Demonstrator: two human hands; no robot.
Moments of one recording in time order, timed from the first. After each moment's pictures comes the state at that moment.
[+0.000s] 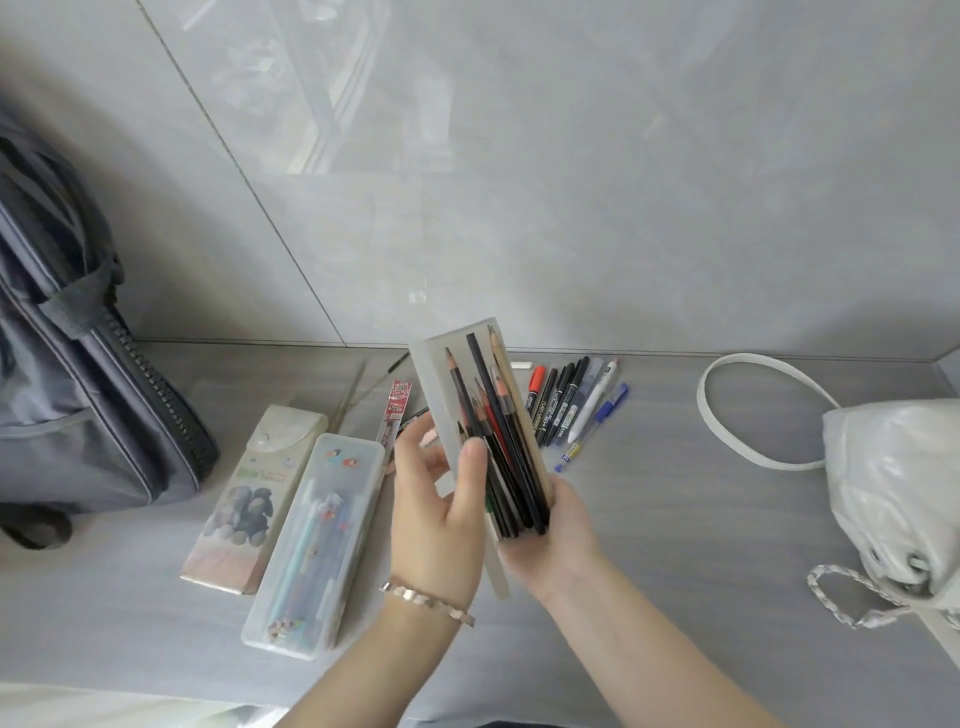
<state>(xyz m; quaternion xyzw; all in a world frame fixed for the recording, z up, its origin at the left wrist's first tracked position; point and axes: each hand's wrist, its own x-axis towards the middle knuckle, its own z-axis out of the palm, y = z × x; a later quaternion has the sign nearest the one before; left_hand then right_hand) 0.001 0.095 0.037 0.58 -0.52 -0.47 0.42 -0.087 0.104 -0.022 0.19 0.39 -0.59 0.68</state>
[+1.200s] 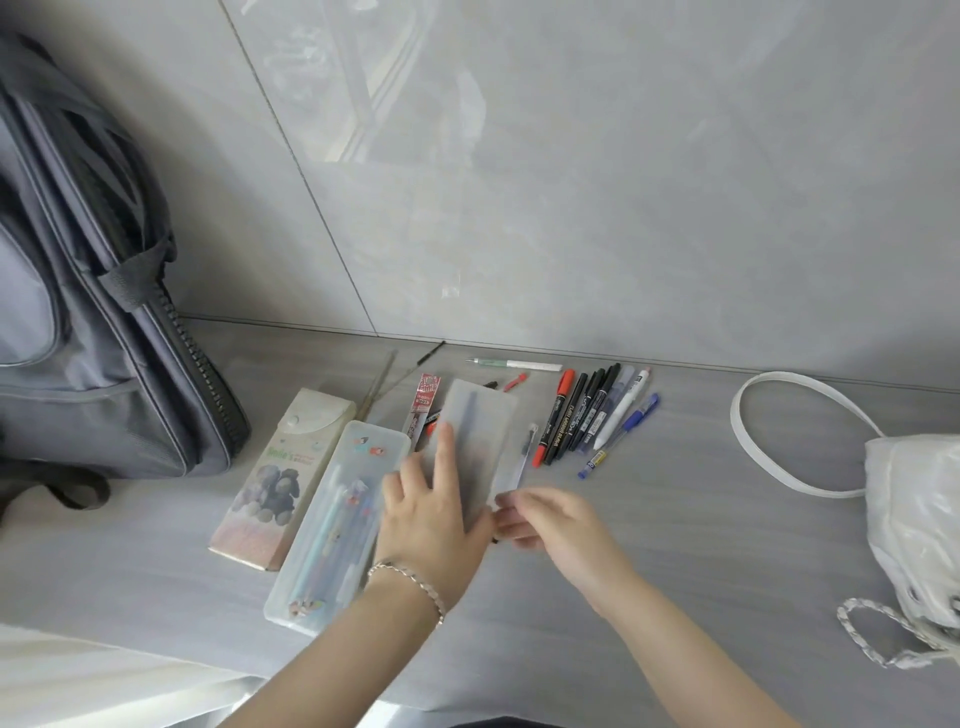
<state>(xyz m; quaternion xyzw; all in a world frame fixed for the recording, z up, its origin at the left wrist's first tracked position) 0.037 0.084 -0.001 0.65 -0.73 -0.20 0.03 -0.094 0.112 -0.020 -0.31 0.61 -0.36 0.64</state>
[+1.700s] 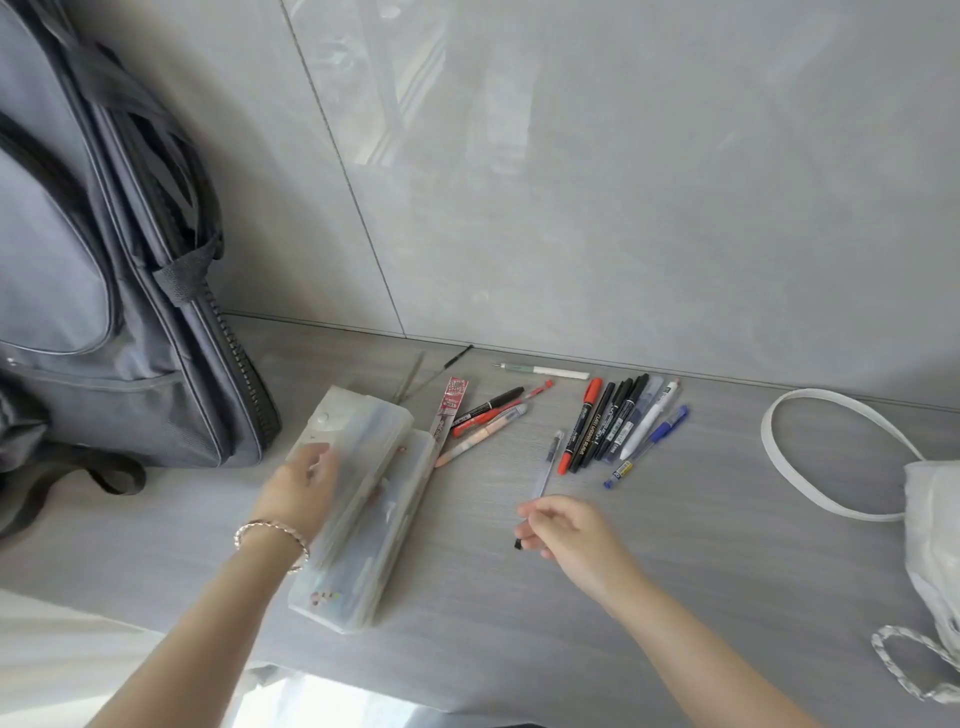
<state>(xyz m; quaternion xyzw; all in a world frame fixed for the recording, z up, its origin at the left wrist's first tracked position) 0.168 0.023 -0.024 0.78 -0.53 -0.31 0.09 -0.088 0.105 -0.037 -0.37 0.65 -0.29 0.59</state>
